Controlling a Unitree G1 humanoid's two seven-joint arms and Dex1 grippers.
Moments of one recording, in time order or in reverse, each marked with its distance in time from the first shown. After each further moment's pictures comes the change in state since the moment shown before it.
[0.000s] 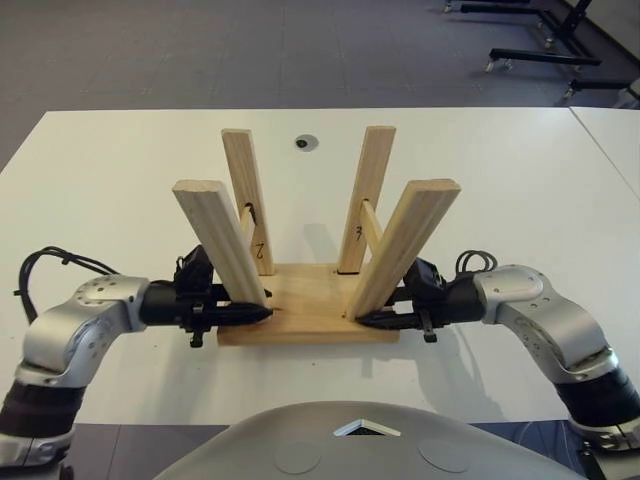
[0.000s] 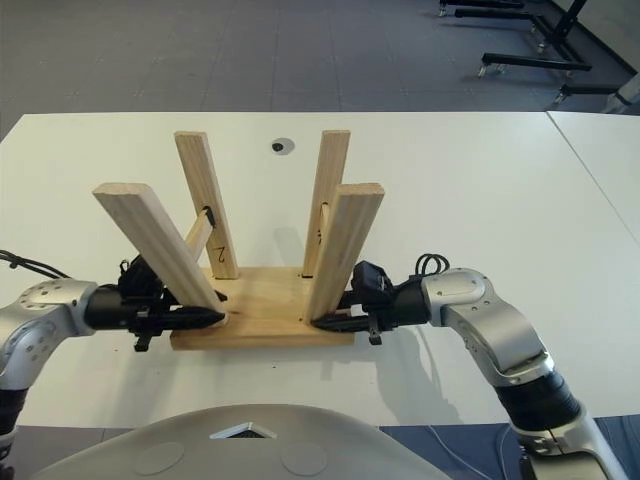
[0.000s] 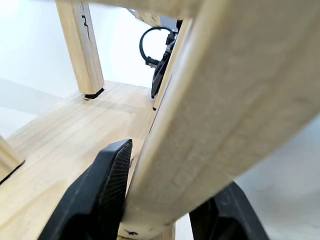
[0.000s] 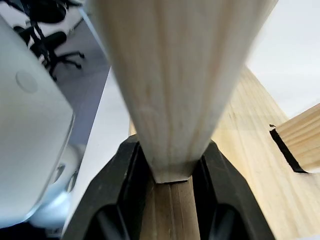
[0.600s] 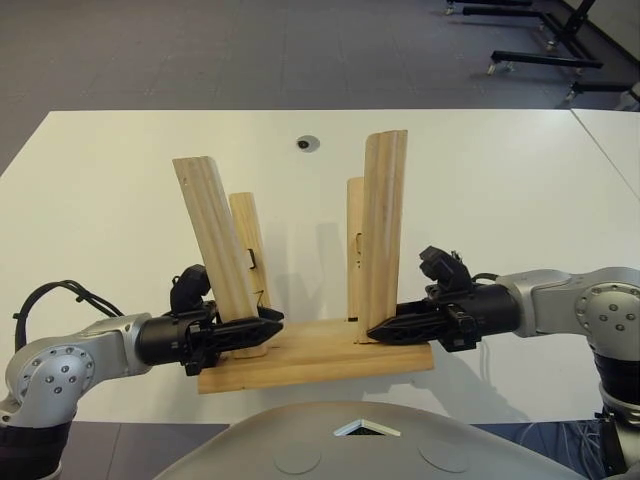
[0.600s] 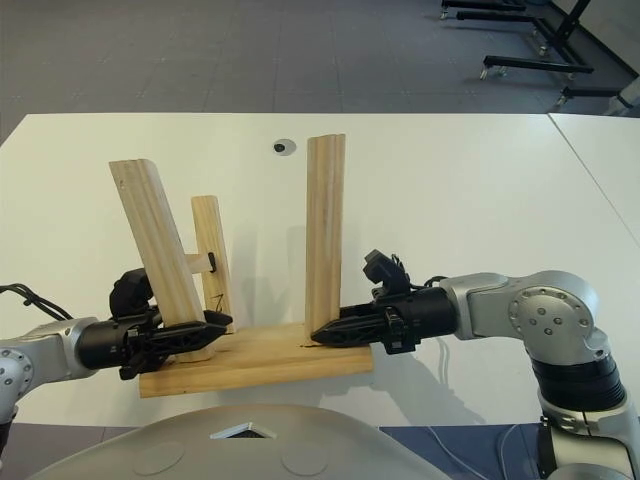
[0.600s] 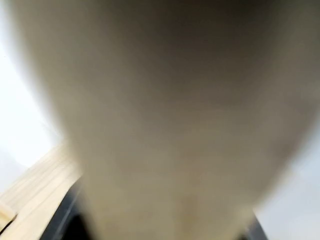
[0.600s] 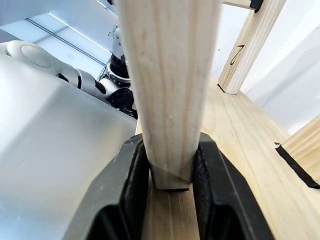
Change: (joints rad) left arm 0.102 -0.064 0.062 -0.013 -0.507 0.249 0.317; right arm -0.098 -0.015 -0.257 0.062 0.888 0.694 -0.400
